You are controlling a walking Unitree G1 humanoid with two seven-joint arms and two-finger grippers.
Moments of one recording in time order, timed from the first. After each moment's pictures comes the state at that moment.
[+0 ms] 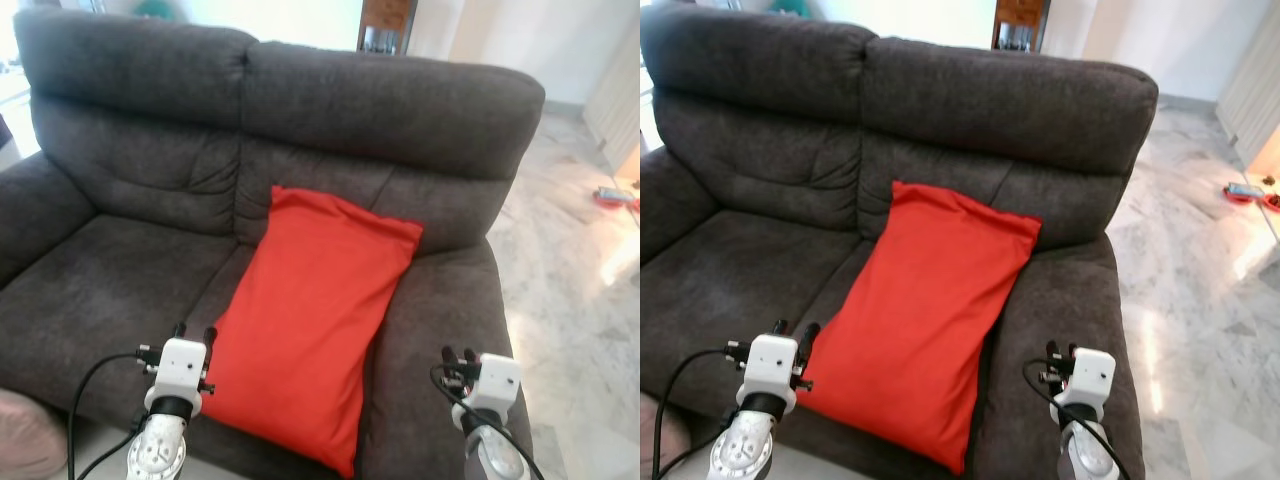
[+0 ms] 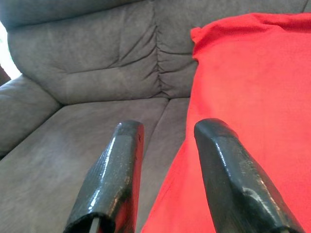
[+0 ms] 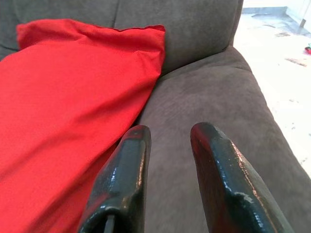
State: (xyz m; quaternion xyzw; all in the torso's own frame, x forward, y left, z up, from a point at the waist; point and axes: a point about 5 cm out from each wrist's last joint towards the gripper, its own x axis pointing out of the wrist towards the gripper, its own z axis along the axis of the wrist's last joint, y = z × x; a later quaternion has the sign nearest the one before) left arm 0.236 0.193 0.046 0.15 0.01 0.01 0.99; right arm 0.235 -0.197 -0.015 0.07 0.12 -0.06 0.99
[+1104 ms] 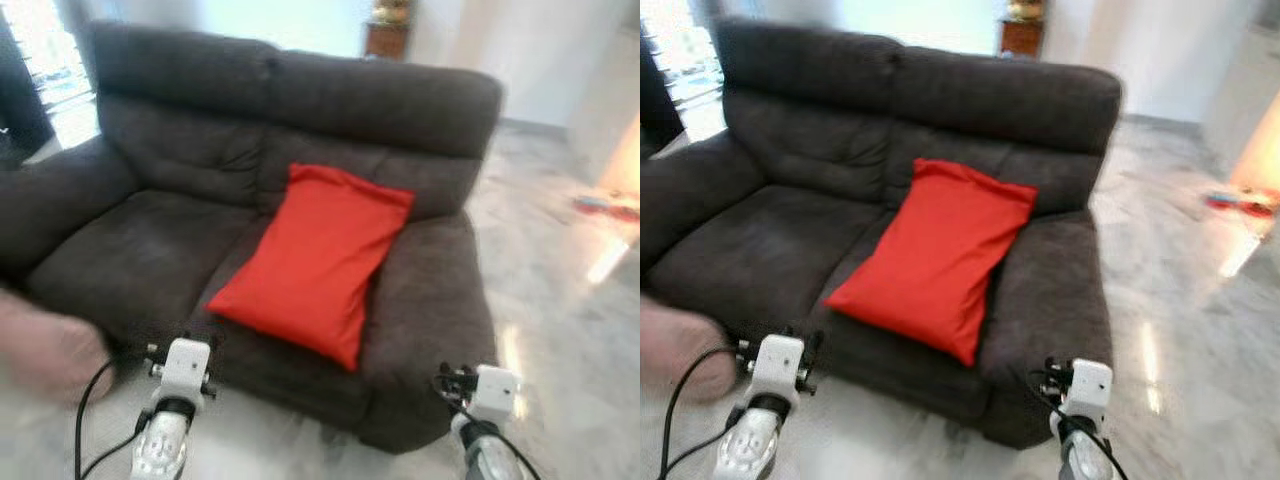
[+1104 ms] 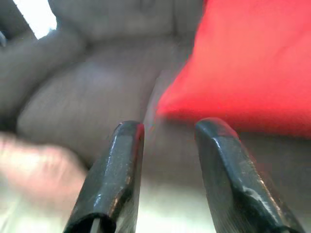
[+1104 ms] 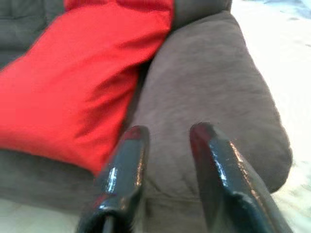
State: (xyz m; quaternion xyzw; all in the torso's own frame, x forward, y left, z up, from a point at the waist) left arm 0.225 0.202 -0.001 0.13 0.13 0.03 0.98; right arm 0.236 -0.197 -0.027 0.07 0.16 -0.06 0.98
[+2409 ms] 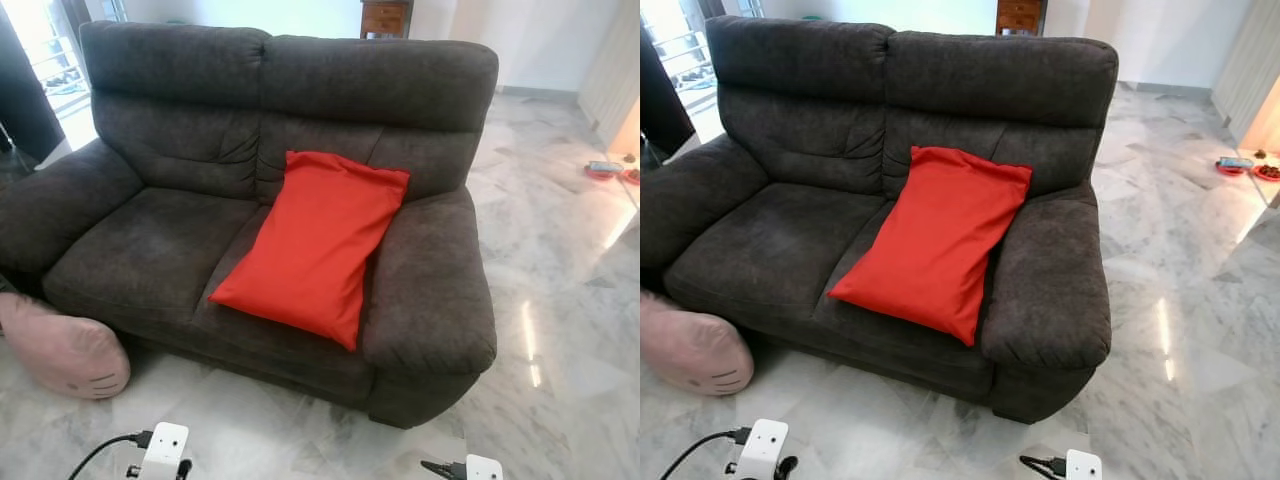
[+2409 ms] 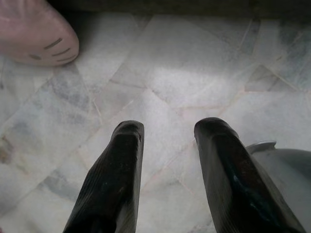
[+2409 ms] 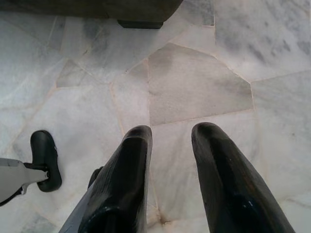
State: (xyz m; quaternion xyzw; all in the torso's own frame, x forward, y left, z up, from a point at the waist) left arm 0.177 0.233 -0.074 0.13 0.40 0.01 0.90; right arm 0.132 -0.200 -0.104 0.04 0.52 -0.11 0.85
